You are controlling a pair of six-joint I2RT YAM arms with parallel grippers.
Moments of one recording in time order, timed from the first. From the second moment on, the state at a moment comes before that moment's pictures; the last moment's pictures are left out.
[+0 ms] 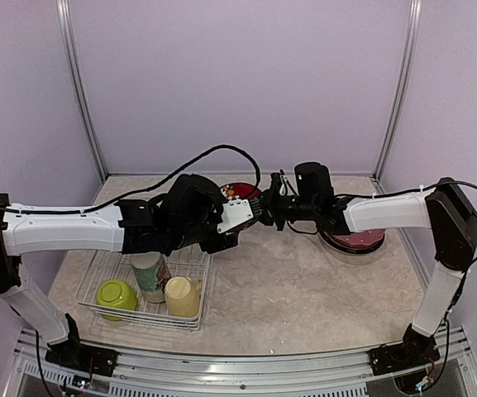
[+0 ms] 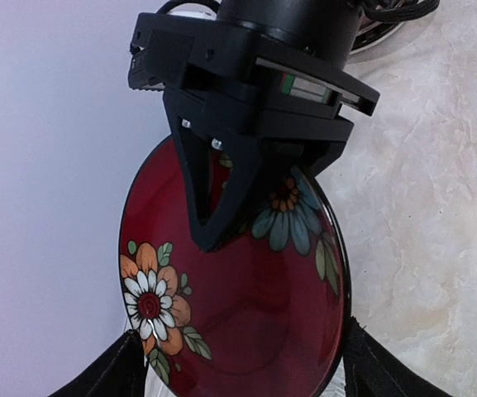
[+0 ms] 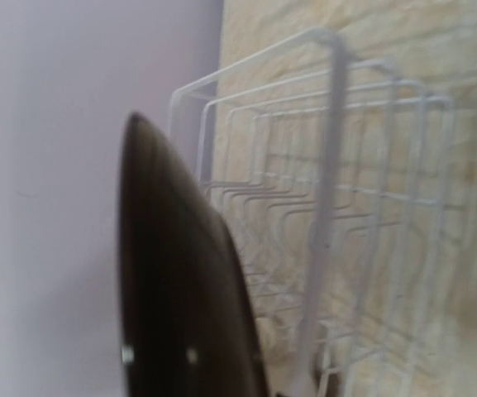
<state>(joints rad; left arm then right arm) -1.07 1.58 1.20 -0.19 -0.45 0.63 0.71 1.79 1.14 0.35 -0.45 1.20</state>
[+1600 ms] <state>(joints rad) -1.00 1.45 1.23 -0.18 -0.48 0.44 -0.10 1.27 0.67 -0.10 -0.44 0.80</state>
